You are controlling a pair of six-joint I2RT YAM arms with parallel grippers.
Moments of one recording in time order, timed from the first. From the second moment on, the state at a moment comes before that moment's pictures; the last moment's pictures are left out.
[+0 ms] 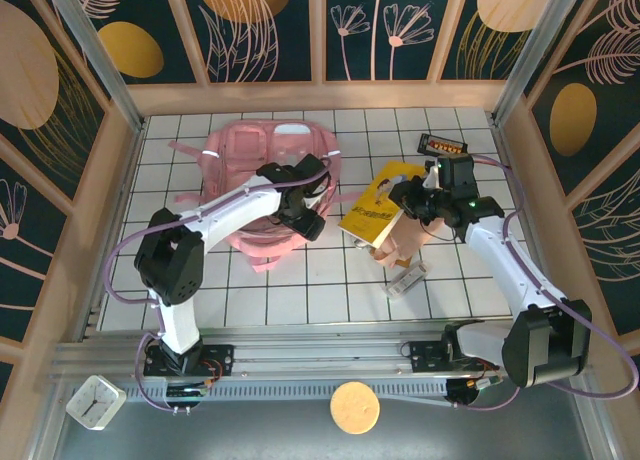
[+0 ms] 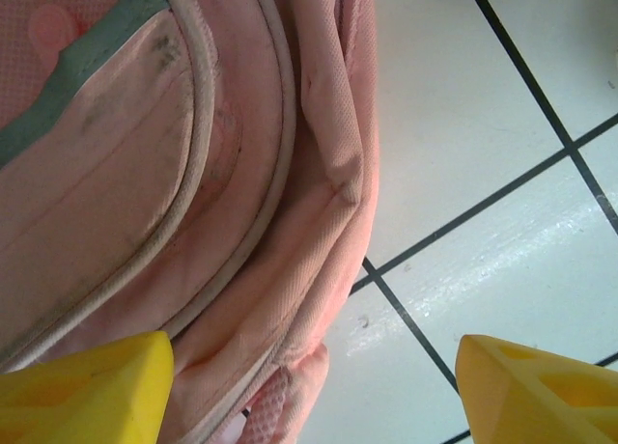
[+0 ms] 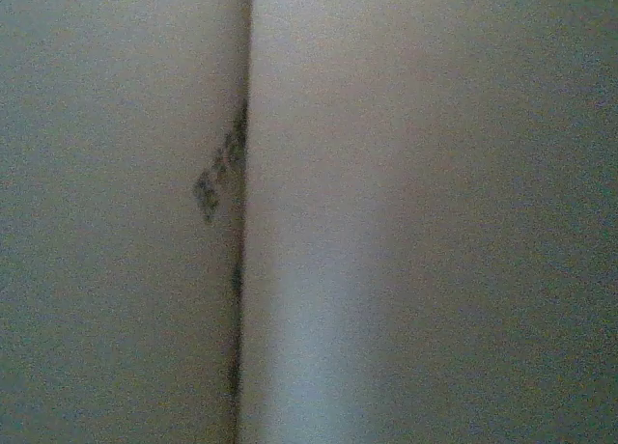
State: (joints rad) left arm -0.73 1.87 1.51 -0.98 -0.07 -0.13; right arm 0.22 1.20 0.93 -0.48 -0.50 0.84
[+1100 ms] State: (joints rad) left arm -0.73 2.04 1.60 -0.96 -0.11 -0.04; right arm 0.22 1.21 0.93 -0.48 -0.49 0.84
